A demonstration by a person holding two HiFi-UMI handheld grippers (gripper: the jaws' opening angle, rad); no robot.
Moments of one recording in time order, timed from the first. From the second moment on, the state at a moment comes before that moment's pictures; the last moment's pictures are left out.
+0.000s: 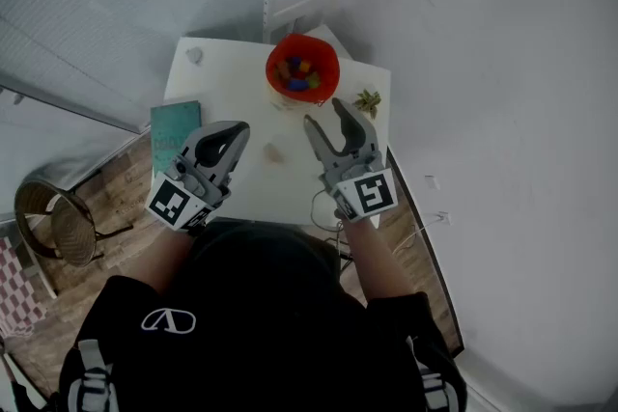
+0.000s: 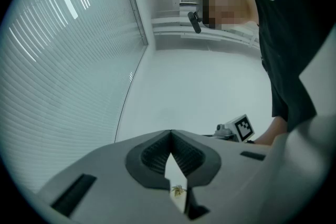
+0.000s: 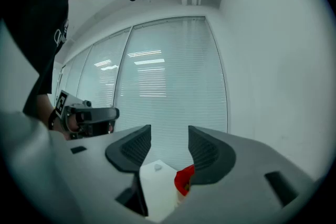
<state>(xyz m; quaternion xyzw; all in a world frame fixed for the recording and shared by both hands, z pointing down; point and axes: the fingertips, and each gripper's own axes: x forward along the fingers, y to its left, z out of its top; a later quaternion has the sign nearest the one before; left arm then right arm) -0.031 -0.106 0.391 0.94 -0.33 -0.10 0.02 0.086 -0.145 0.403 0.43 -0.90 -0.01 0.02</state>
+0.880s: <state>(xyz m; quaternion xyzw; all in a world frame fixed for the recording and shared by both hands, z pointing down) -0.033 -0.100 0.397 0.94 -0.34 -0.09 0.02 0.055 -0.123 0.492 0.37 -0.92 0.06 0.11</state>
